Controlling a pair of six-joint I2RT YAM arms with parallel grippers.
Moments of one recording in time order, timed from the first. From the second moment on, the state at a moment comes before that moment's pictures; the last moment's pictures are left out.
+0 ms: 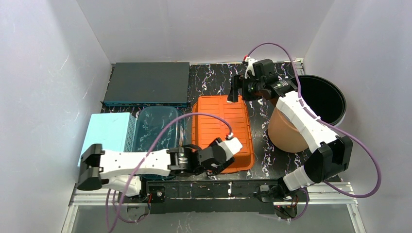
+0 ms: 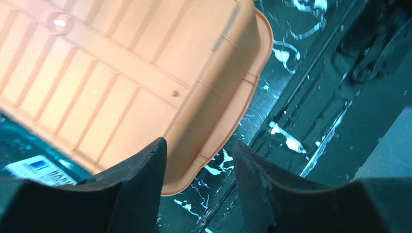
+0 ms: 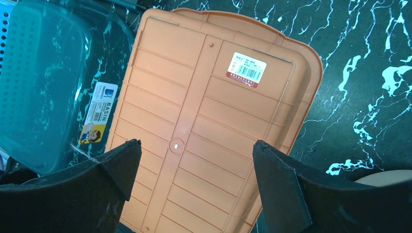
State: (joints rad) left arm -1.44 1.35 1.01 -0.45 -0.39 -0.18; right arm 0.45 1.48 1.46 -0.71 -0.21 0.26
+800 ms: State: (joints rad) left arm -1.00 0.91 1.10 -0.81 -0.62 -0.36; right arm 0.84 1.30 1.03 -0.43 -0.34 -0.25
